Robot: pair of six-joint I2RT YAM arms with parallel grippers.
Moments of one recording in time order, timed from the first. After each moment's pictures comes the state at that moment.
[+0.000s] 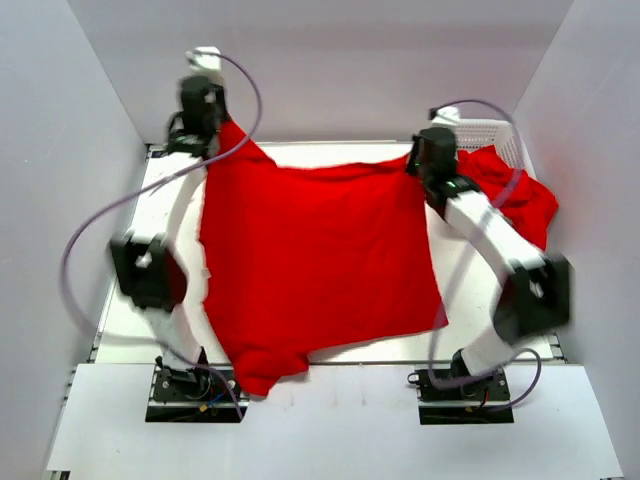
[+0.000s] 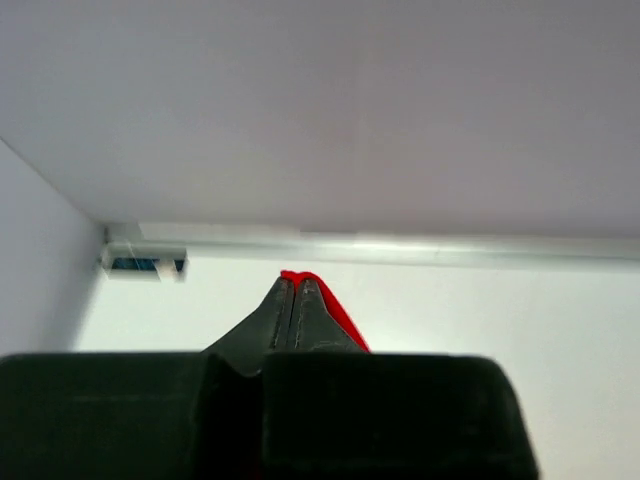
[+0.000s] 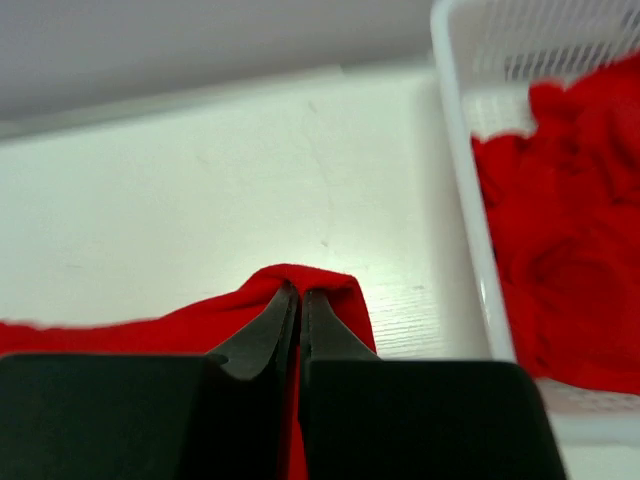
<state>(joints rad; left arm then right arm) -0.16 1.72 1.81 -0.15 -0.25 0.03 0.33 1.48 1.29 -0.08 0.30 0.25</state>
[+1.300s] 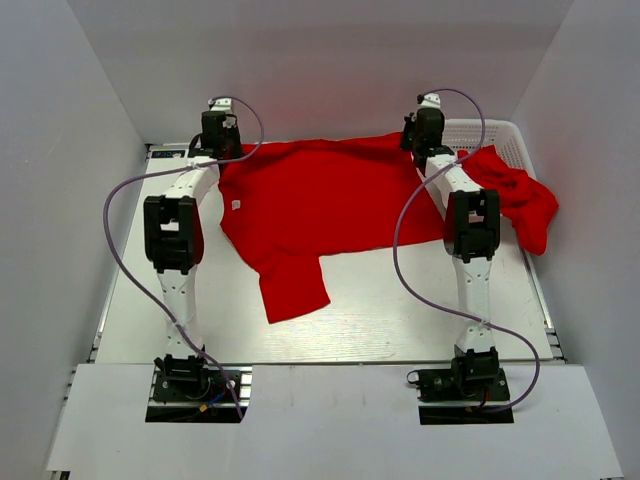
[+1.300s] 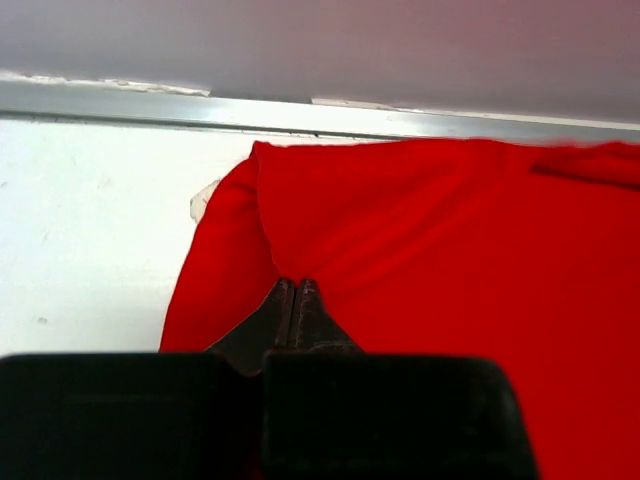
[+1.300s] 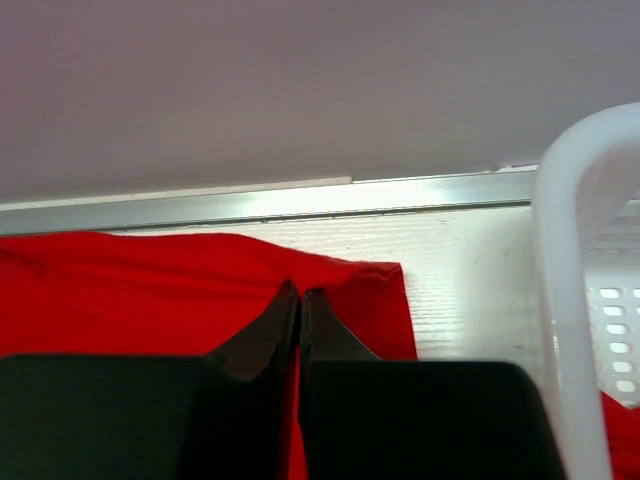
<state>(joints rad) -0.08 2.28 1.92 -0.11 -0.02 -0.14 0.14 2.47 2.10 0.02 0.03 0.20</state>
